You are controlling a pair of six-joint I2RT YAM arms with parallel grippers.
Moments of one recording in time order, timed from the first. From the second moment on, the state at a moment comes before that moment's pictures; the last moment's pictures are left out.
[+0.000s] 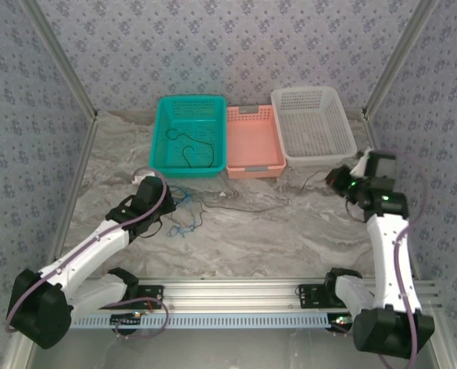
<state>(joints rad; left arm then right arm) -0.53 1.02 0.65 -0.42 -0.25 -0.71 -0.13 0.96 0.88 -0.76 -0.39 0.56</state>
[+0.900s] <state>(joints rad) -0.63 0.95 0.81 -0.48 -0.18 -0.42 0.45 0.83 0.67 -0.42 -0.14 0.88</state>
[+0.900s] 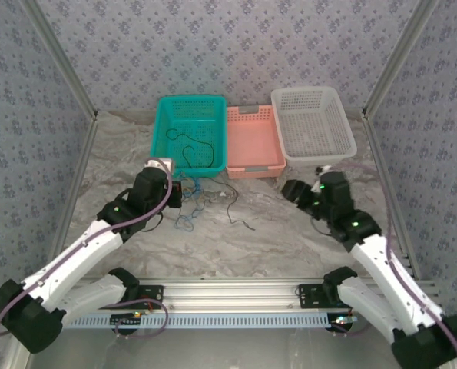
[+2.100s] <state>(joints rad) -0.63 0.85 1.06 -0.63 0.24 -0.26 0.76 1.88 0.79 0.79 -0.37 1.69</state>
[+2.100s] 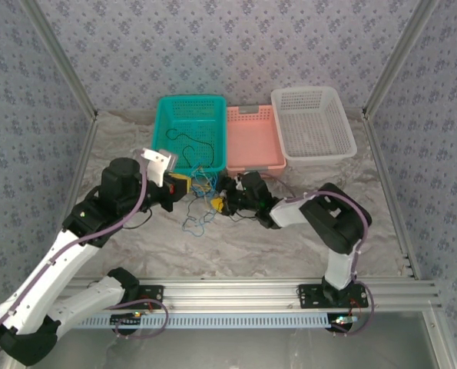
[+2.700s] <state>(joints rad) -0.63 0.78 1.04 -0.66 0.15 -0.31 0.74 1.84 0.73 0.84 -0.26 1.72</state>
